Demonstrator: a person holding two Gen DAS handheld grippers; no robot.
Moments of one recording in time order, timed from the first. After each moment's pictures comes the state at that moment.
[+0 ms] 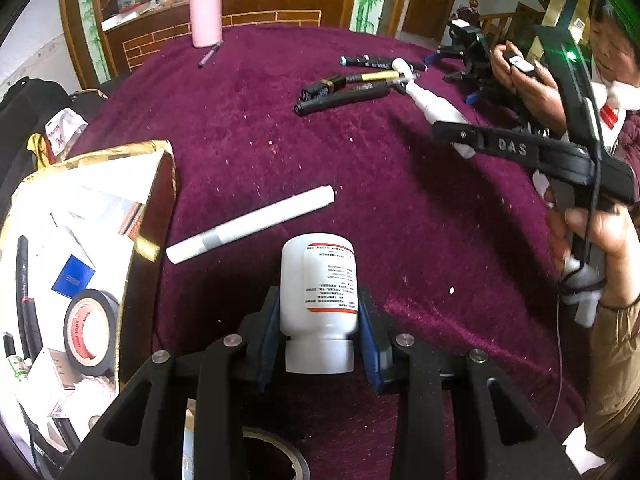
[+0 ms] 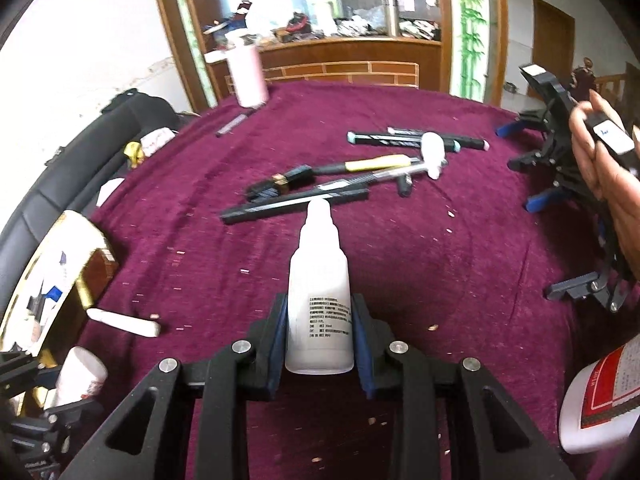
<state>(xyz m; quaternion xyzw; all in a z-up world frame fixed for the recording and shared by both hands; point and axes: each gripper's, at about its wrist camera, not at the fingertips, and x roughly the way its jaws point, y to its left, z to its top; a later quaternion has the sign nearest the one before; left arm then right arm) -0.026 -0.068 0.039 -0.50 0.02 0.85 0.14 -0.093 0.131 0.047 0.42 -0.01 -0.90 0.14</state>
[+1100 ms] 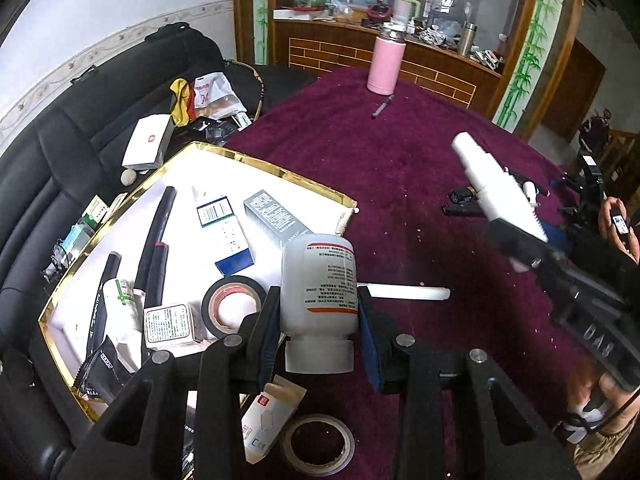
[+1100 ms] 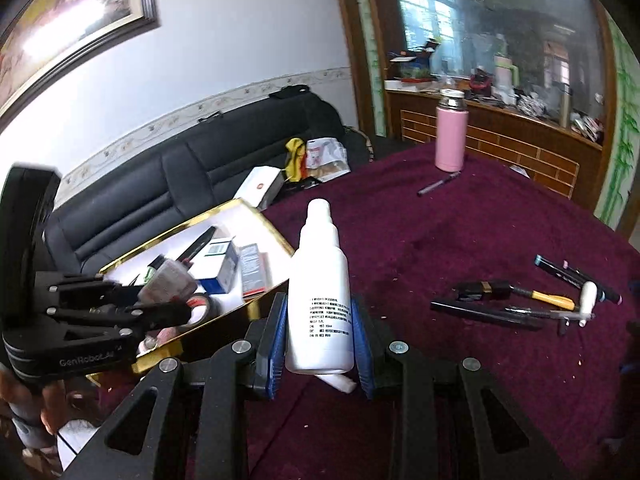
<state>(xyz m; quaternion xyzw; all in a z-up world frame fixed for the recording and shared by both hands) -0.013 -0.135 0.103 -0.45 -0.10 0.88 -0.12 -0.064 0.031 0.110 0.33 0.06 -0.85 0.41</state>
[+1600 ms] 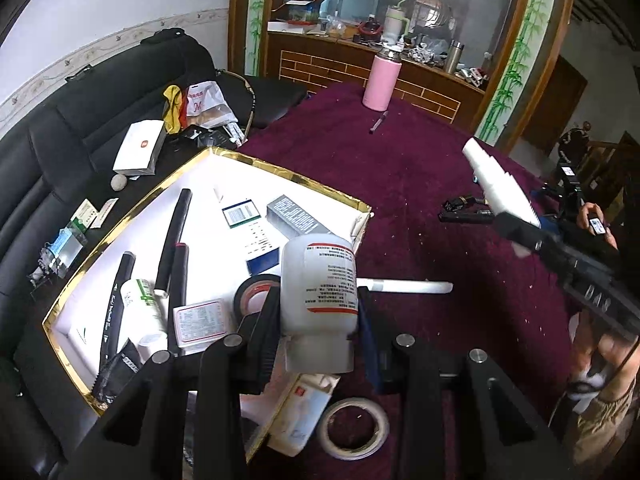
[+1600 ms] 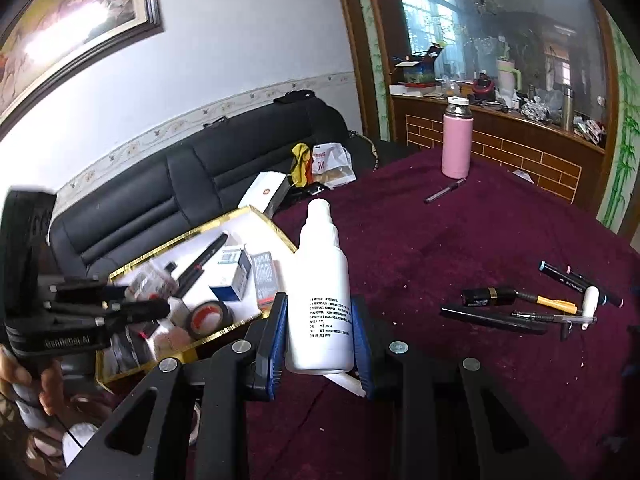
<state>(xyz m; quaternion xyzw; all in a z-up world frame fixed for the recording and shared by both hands) 0.024 -0.175 0.111 -0.42 -0.12 0.89 -0.08 -0.054 0.020 0.124 0.32 0.06 -0.85 0.41</state>
